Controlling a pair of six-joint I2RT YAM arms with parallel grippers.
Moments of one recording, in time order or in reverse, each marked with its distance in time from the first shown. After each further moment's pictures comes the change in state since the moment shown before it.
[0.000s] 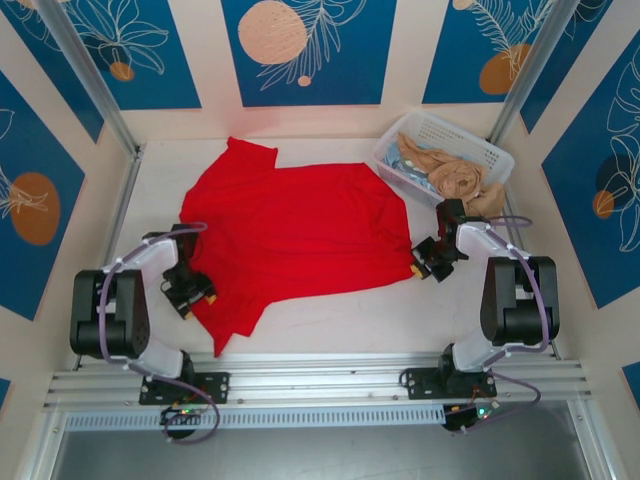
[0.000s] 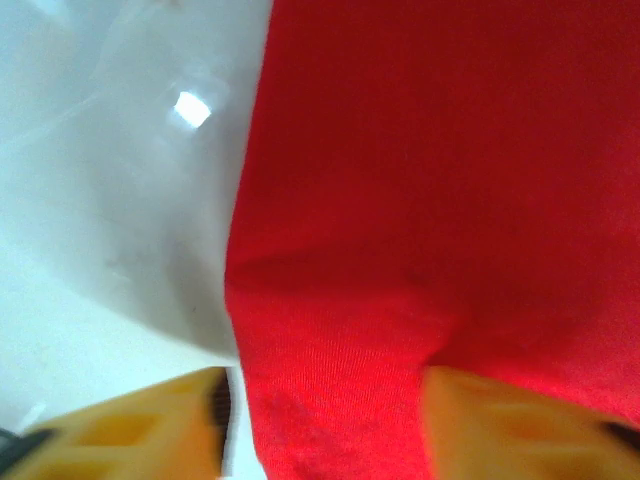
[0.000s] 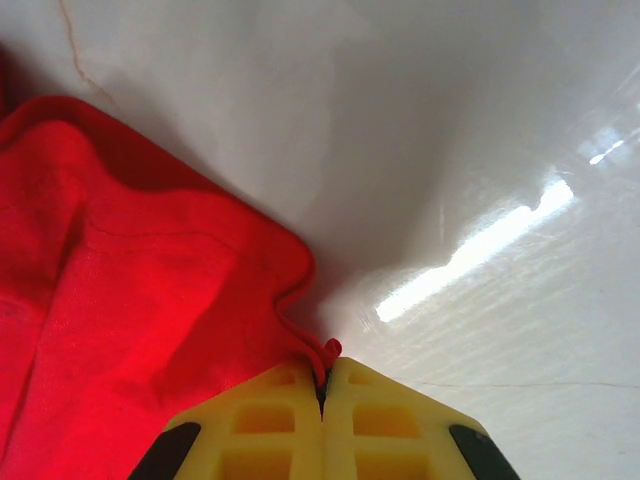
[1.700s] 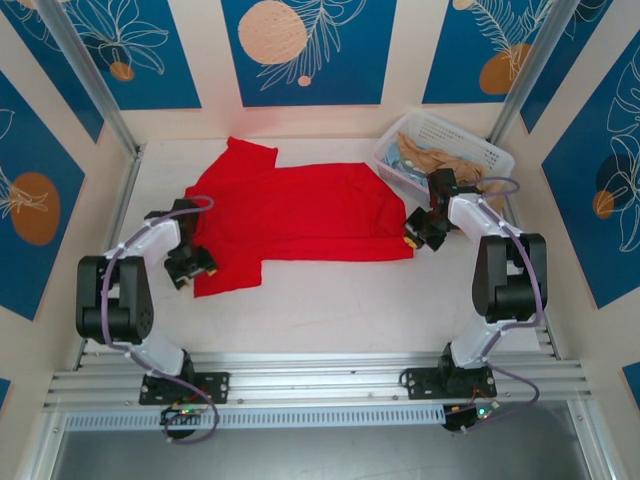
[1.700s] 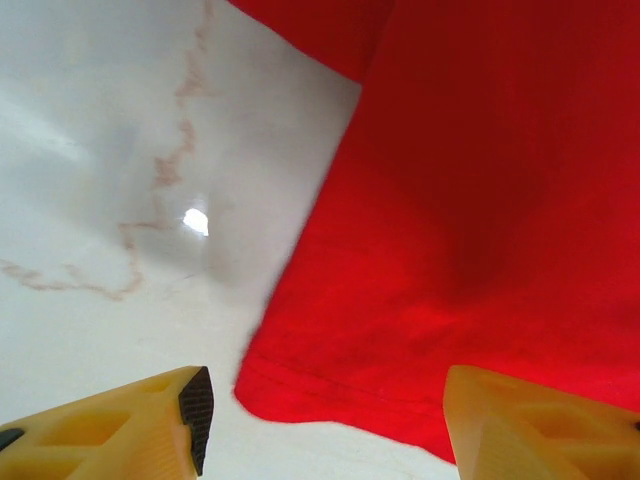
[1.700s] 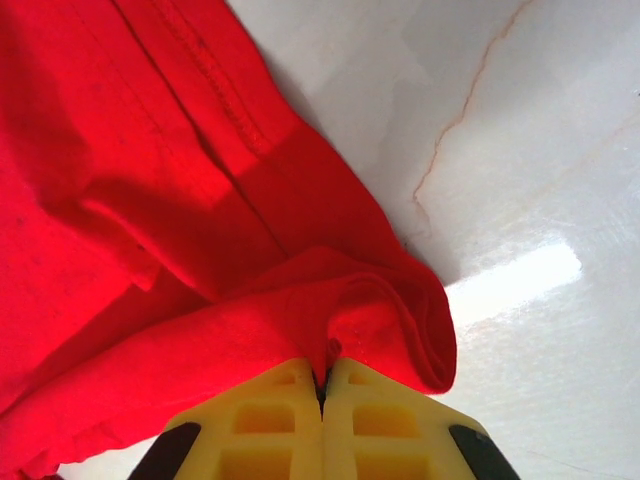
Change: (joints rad) left arm -0.027 0.090 0.196 0.044 -0.082 0.124; right arm 0.052 0.156 0.291 -0.046 0.016 -0.144
